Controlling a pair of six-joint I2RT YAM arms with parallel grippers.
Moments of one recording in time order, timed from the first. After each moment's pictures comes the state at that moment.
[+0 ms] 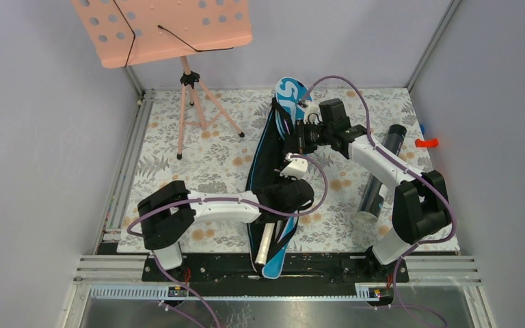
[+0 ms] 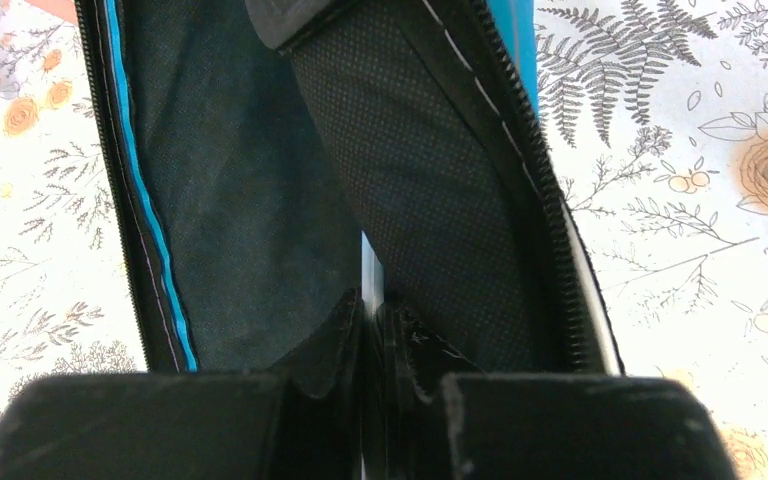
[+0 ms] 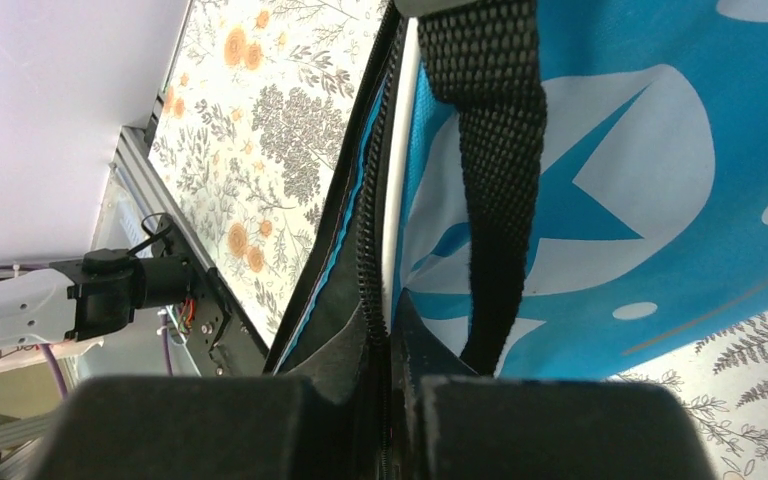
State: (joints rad) left arm -1.20 1.72 1.09 -0.13 -0.91 -0.44; right arm 0.43 1.61 1.22 -0.32 -0.66 0.34
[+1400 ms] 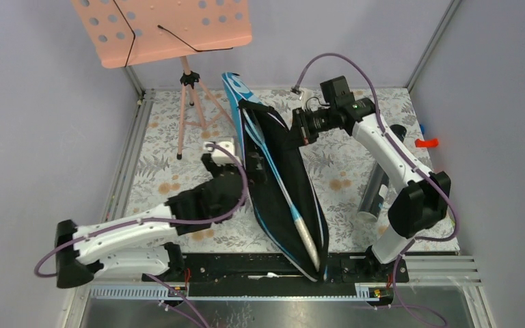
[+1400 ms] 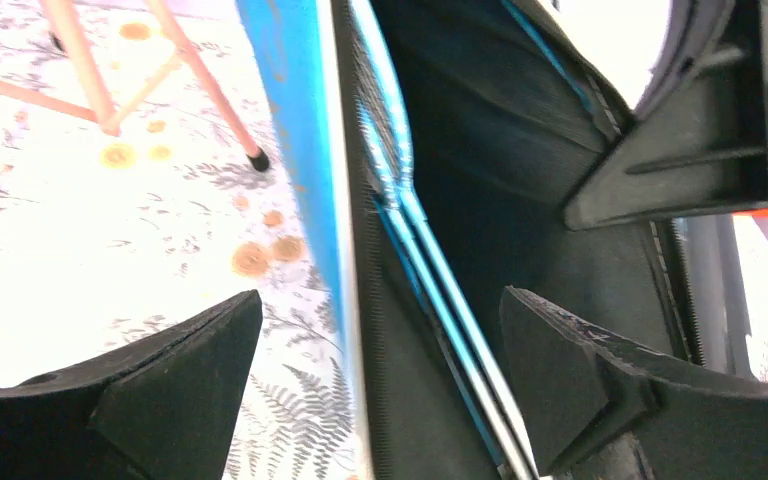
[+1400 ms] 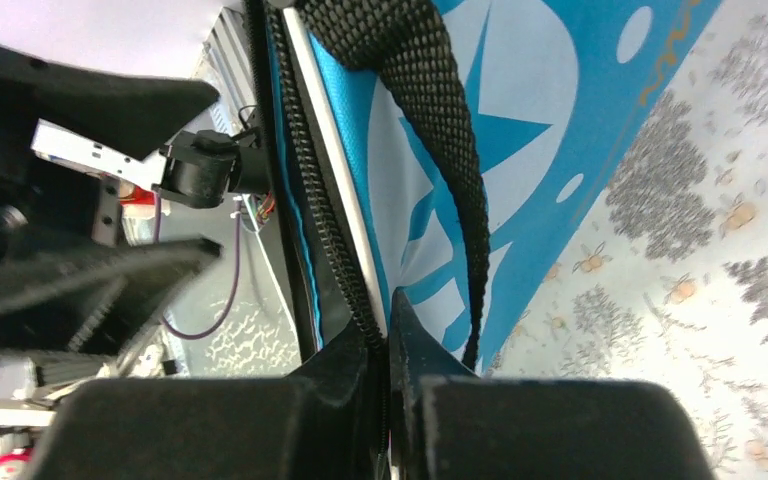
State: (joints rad) left arm -1.20 1.07 0.89 -0.17 -0.97 -0.53; right arm 0.41 1.63 1.53 -0.77 -0.88 0.13
